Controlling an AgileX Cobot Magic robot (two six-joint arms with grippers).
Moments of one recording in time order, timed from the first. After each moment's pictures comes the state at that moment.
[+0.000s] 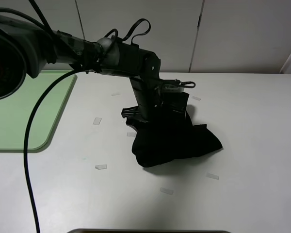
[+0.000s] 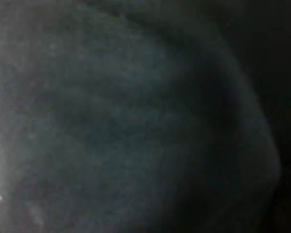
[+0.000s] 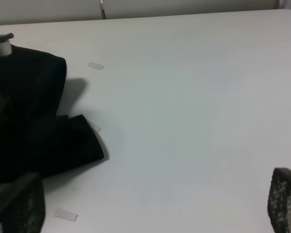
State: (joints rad) left arm -0.74 2.33 -1.69 -0.09 0.69 -0.46; right arm -0.02 -0.01 -0.49 0.04 1.03 0.00
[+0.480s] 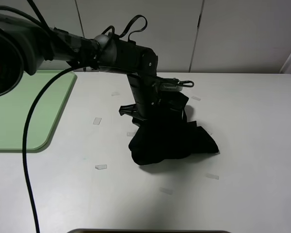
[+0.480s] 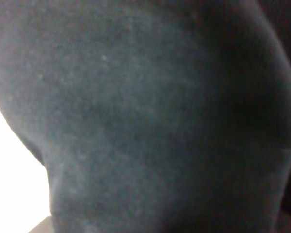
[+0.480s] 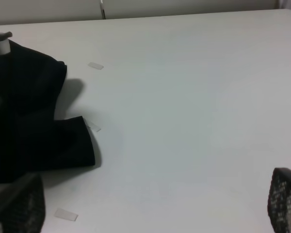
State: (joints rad) left arm -0.71 2.33 -1.70 -0.09 0.73 -0.42; right arm -0.02 -0.01 -0.49 0.04 1.03 0.00
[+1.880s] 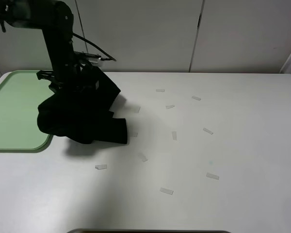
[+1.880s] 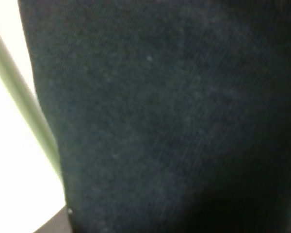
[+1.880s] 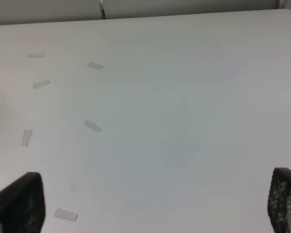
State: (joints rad) left arm -0.24 2.17 -1.69 0.08 1.12 -0.08; right arm -0.02 -0.01 -0.49 0.04 1.03 0.00
